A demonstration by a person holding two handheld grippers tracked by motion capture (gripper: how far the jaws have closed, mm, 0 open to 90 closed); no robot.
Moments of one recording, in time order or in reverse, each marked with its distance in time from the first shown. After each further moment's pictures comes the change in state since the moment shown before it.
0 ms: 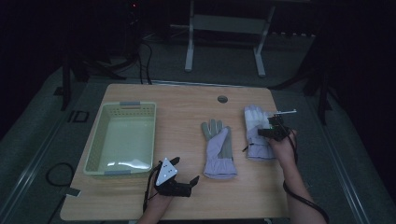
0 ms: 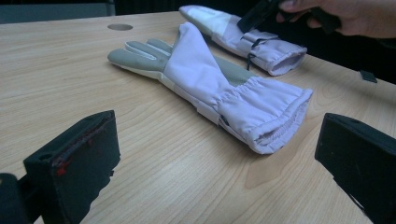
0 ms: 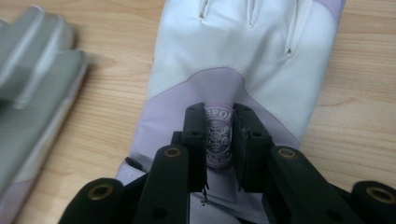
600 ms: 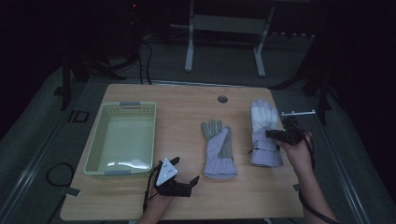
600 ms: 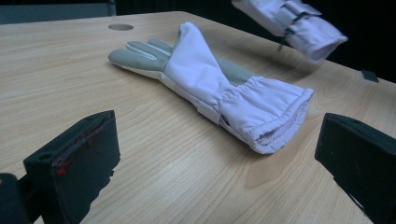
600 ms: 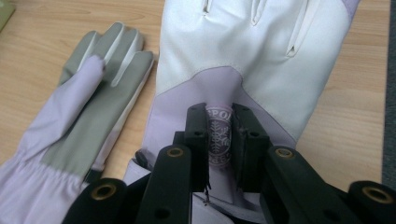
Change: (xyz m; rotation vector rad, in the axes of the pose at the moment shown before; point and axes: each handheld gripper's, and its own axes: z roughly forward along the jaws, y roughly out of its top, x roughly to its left) left arm 0.000 0.000 0.000 0.002 0.005 0.003; right arm 0.013 -0.010 -0.078 -0.040 0.074 -0.028
